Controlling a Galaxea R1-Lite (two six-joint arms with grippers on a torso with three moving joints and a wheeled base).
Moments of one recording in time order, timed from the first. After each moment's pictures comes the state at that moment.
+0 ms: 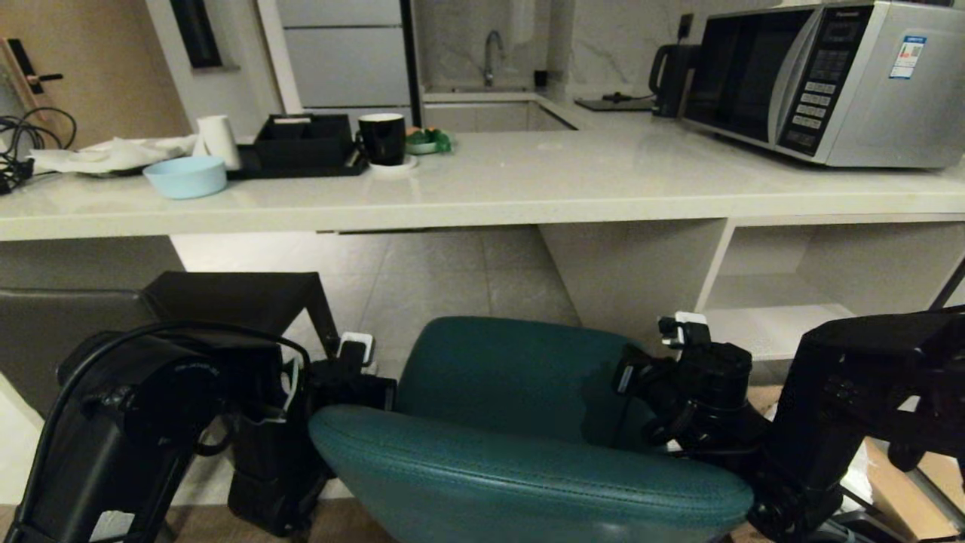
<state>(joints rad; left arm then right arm) -0.44 2.42 -0.67 -1.52 0.34 0.05 0.46 2.28 -0.61 -1.49 -0.29 0.24</state>
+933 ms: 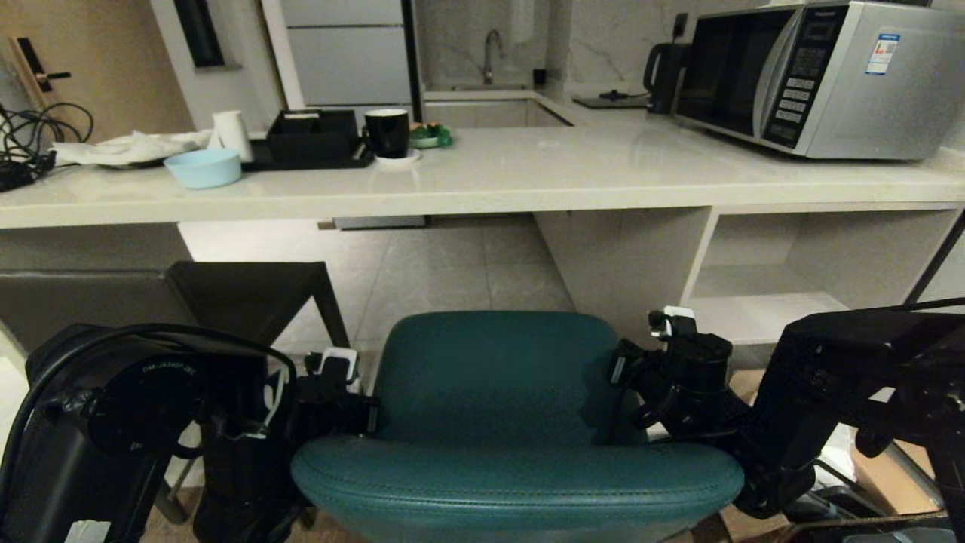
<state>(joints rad) -0.46 2.37 -0.52 -1.53 0.38 0.01 0.44 2.33 -0.72 -1.42 -0.29 0.25</state>
